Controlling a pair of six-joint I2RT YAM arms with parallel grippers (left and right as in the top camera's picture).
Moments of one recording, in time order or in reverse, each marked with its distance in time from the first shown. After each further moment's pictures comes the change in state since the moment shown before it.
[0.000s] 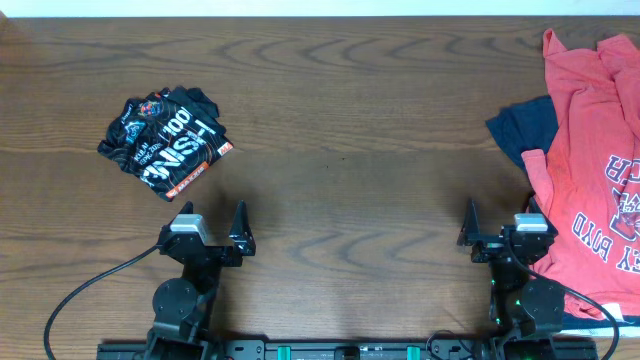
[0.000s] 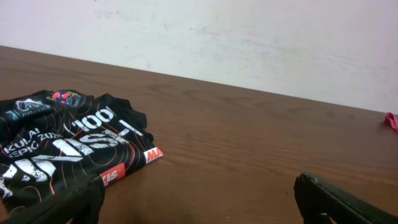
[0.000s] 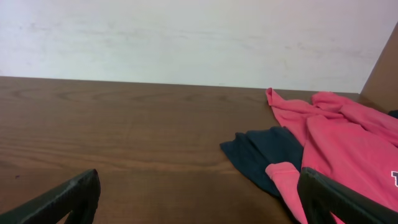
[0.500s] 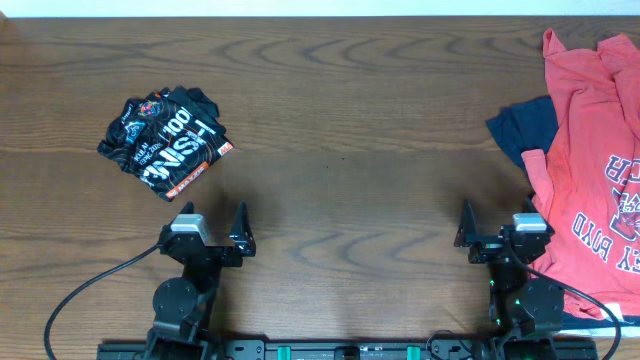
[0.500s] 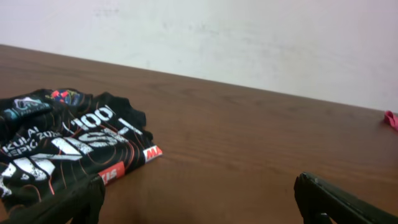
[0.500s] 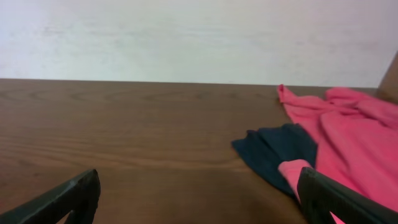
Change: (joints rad) left arm 0.000 0.003 0.006 -0.018 0.005 0.000; right arm 0.000 0.000 0.002 -0.016 -0.040 0.043
